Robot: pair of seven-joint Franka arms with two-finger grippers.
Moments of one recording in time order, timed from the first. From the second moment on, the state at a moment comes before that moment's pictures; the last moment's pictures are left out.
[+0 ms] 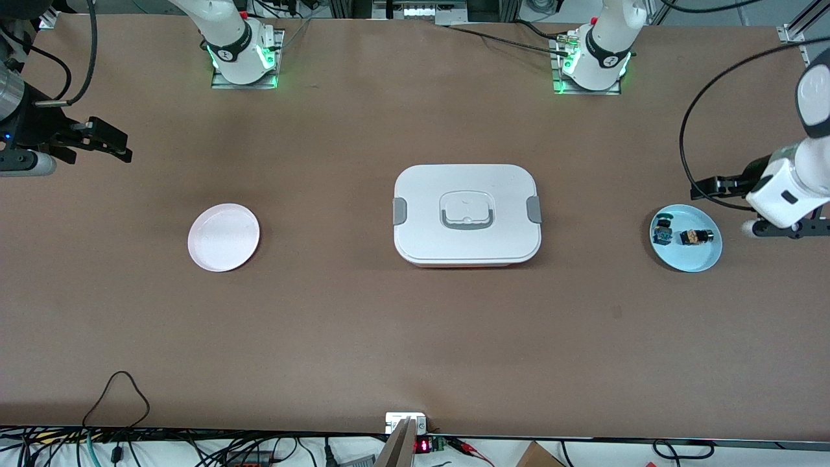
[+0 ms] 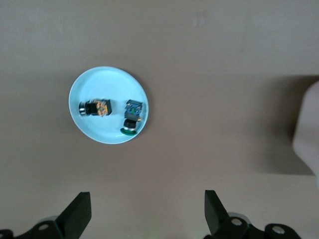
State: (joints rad) left arm 0.02 0.21 0.09 -1.67 0.03 1.61 0.03; right arm 0.13 0.02 -0.10 -1.60 0.01 1.56 0.00
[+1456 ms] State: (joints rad) left arm 0.25 0.41 0.09 -2.16 0.08 2.64 0.21; right arm 0.13 0.02 -0.10 -1.60 0.01 1.56 0.00
